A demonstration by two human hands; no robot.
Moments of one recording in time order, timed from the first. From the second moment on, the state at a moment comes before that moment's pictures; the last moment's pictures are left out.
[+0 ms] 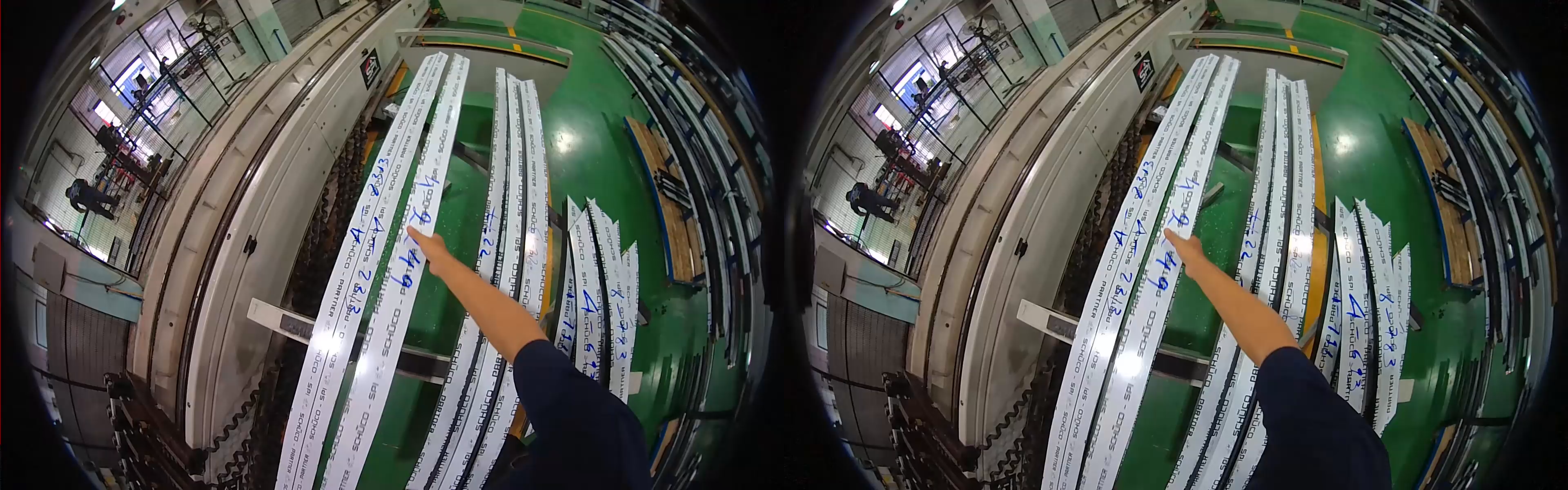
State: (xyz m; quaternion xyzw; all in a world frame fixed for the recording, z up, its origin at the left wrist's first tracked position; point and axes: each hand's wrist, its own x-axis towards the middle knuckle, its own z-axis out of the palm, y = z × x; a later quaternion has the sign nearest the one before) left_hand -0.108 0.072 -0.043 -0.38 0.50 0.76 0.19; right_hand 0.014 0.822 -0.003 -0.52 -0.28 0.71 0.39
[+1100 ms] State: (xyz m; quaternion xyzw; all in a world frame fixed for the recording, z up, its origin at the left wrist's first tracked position) left_hand -0.015 0.047 -0.083 0.27 0.90 0.08 0.33; right_hand 0.190 0.460 0.000 -0.61 -0.61 0.38 0.34
